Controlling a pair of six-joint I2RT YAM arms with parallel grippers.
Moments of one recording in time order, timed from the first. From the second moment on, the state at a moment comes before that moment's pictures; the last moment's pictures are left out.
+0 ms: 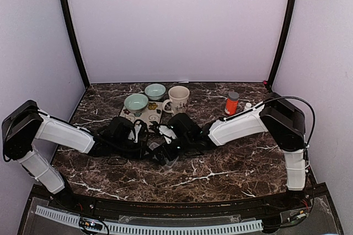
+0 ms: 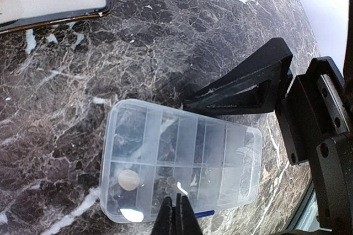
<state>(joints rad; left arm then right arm) -0.78 1.55 0.59 0.16 0.22 -0.64 1.05 2.08 1.27 0.04 -0.23 0.28</state>
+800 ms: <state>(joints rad) -0.77 1.56 0.60 0.16 0.23 -0.64 1.16 2.09 1.27 -0.01 0.09 0.10</state>
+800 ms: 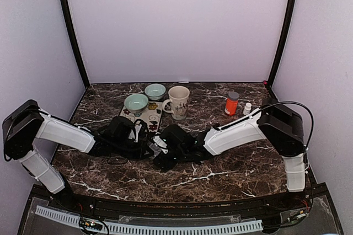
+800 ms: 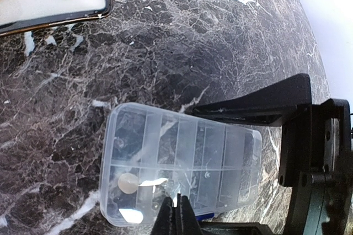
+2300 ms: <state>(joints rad) -0.77 1.49 0.61 -0.01 0.09 -0.66 1.18 2.07 1.23 0.00 0.27 0.17</state>
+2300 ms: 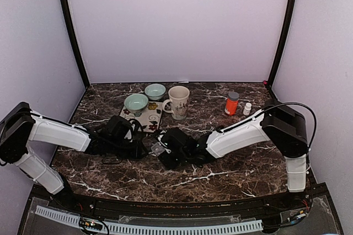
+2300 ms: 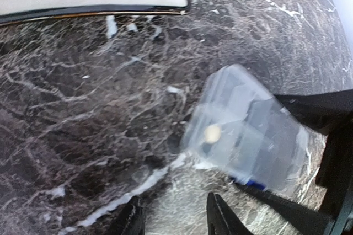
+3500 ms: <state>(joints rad) -0.77 1.23 0.60 -0.11 -0.12 -0.66 0.82 2.12 1.35 -0.19 0.44 0.43</state>
